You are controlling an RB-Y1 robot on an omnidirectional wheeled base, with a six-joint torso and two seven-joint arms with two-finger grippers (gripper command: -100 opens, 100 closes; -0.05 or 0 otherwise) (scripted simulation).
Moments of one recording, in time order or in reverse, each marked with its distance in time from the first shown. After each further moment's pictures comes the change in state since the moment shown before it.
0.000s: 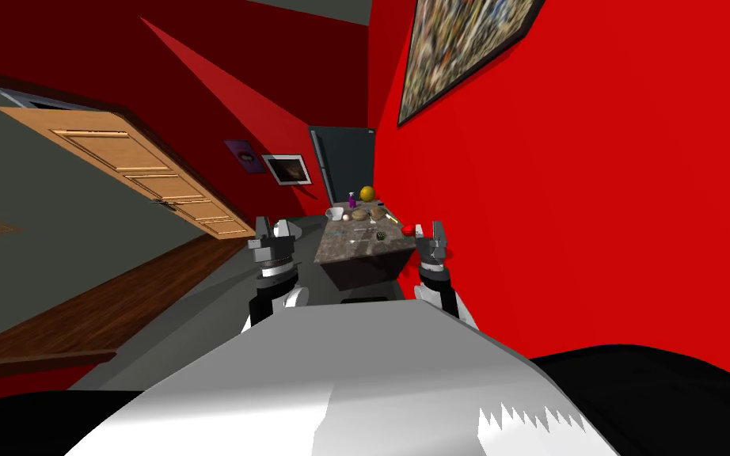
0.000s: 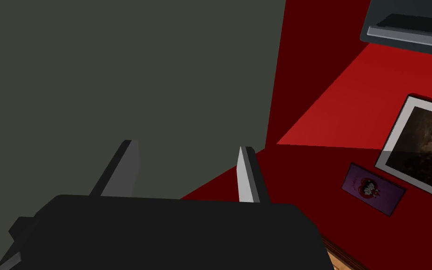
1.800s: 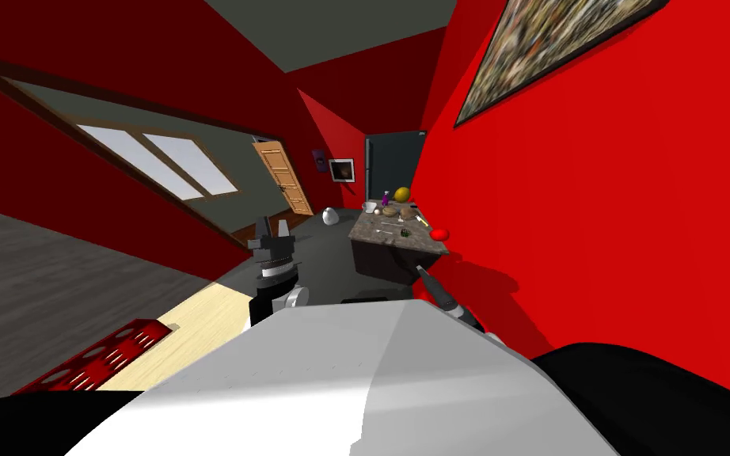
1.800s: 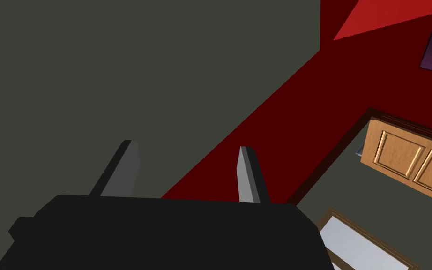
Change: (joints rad) left arm 0.001 0.000 0.000 0.000 0.000 0.000 0.000; right arm 0.292 -0.270 -0.093 0.369 0.315 -0.319 0.010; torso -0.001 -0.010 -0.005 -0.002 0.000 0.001
